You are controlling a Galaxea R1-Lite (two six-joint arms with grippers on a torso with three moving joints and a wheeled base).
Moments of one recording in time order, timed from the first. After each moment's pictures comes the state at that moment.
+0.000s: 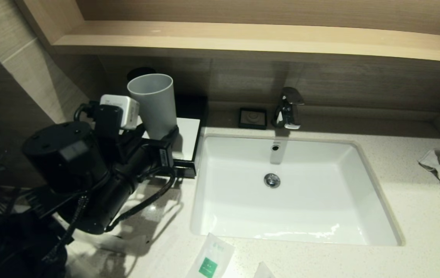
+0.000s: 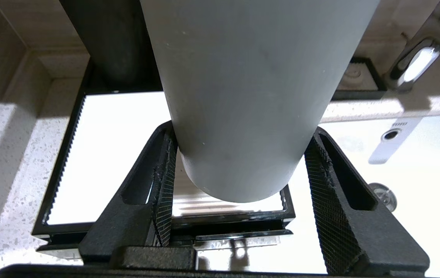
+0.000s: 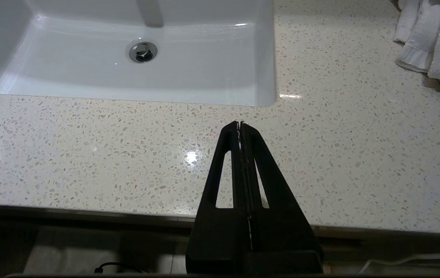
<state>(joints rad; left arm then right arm) -0.63 1.65 -0.62 -1.19 0.40 0.10 0.00 0.00 0.00 0.01 0.00 0.00</state>
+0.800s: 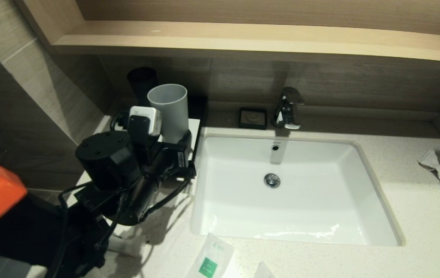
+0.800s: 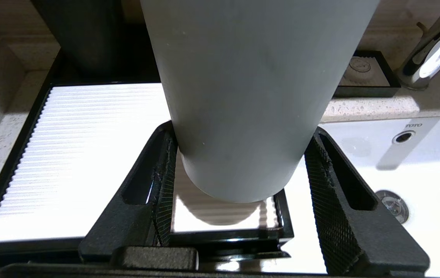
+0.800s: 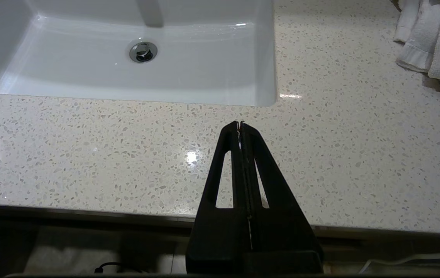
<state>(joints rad) -0.63 1.82 -0.68 -1.31 0.41 0.10 0.00 0.00 0.00 0.01 0.00 0.00</state>
